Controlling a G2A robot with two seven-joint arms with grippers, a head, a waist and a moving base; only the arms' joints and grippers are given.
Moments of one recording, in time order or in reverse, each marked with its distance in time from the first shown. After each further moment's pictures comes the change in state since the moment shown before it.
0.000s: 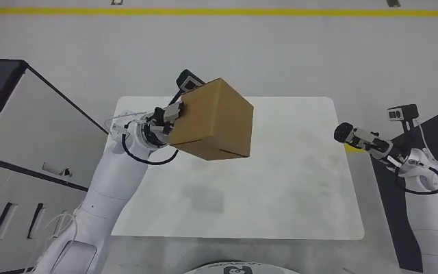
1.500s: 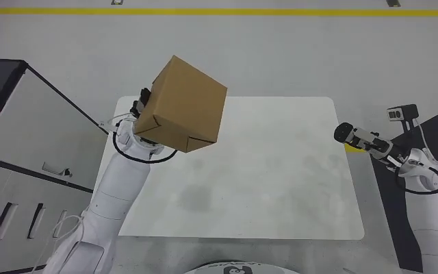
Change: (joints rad) left arm 0.011 -0.050 -0.025 0.033 -0.142 -0.037 -0.042; right arm 0.000 0.000 0.000 0.000 0.000 0.000 0.000
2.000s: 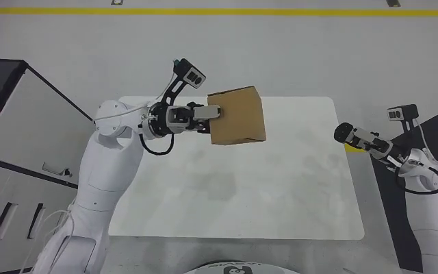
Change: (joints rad) left arm -0.059 0.036 -0.060 -0.032 0.598 -0.017 0.094; right arm 0.000 0.000 0.000 0.000 0.000 0.000 0.000
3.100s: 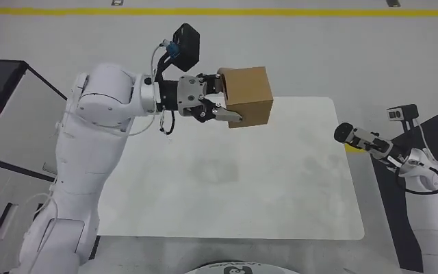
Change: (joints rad) left arm -0.204 0.059 0.038 -0.045 0.917 -0.797 0.309; right arm 0.000 0.000 0.000 0.000 0.000 0.000 0.000
